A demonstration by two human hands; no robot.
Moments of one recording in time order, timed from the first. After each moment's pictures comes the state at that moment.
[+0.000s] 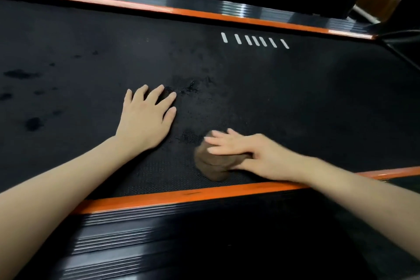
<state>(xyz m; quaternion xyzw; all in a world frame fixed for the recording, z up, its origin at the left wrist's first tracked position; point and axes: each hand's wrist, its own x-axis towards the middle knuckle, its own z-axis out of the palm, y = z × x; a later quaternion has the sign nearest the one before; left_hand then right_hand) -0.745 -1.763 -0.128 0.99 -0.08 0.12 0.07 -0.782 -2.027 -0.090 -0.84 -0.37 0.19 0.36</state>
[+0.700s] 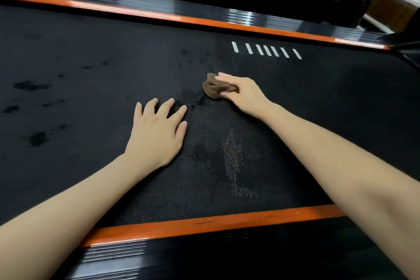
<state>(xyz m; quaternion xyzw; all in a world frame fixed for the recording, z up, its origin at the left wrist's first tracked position) -0.744 -1.766 -0.128 0.99 -0.08 0.11 0.07 -0.618 -1.980 -0.098 -0.92 -0.20 0.01 0.32</state>
